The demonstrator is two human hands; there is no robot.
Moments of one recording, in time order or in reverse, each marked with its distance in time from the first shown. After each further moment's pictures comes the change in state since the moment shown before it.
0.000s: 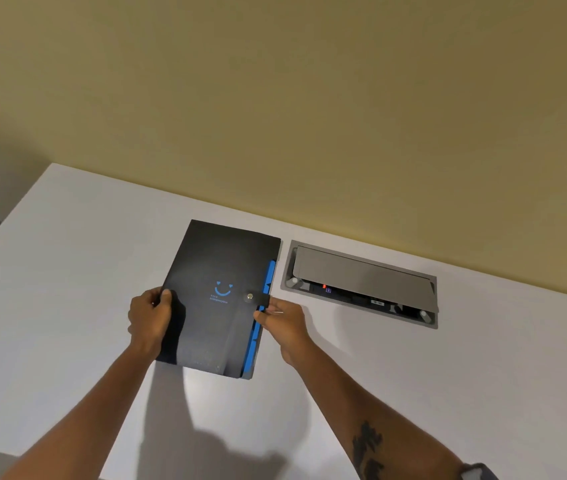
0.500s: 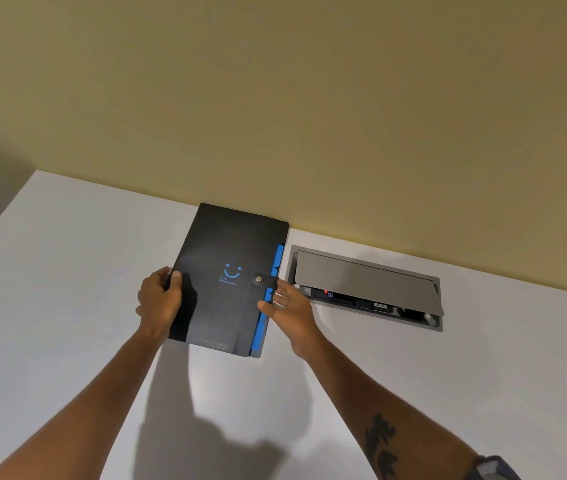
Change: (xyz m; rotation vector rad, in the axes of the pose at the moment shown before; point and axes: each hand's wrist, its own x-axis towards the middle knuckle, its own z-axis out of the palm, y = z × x) left_hand 0.037 0.042 0.021 0.052 -0.017 0.035; right_hand 0.025 -0.023 -0.008 0.032 -0.001 -0.089
